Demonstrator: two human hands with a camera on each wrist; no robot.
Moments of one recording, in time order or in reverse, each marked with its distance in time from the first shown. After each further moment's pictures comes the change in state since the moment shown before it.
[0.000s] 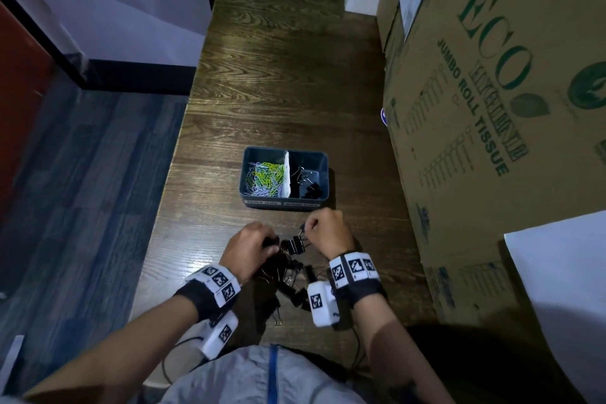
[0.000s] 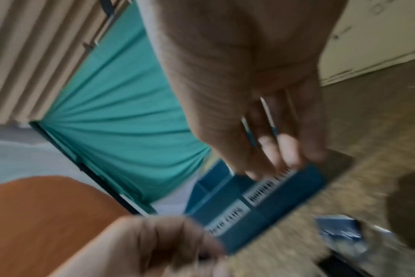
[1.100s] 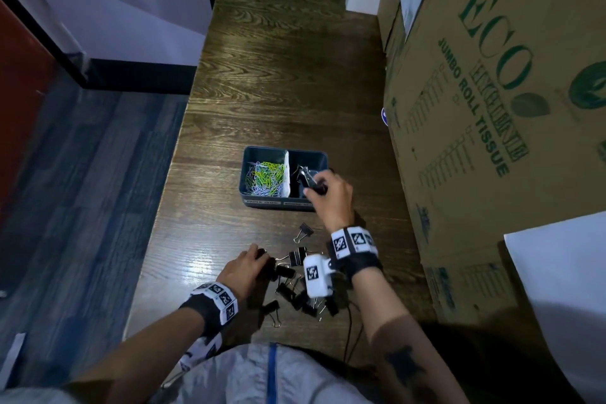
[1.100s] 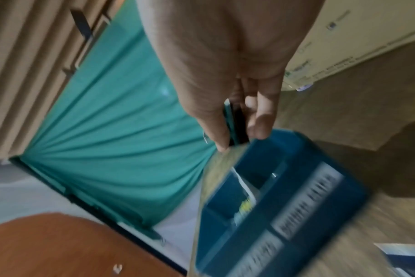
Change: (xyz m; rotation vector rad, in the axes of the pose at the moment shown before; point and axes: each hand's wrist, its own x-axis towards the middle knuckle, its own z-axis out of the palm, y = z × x) left_hand -0.025 -0.041 0.052 0.348 -0.334 -0.037; right_hand 0.036 -0.014 -0.024 0.317 0.351 -0.092
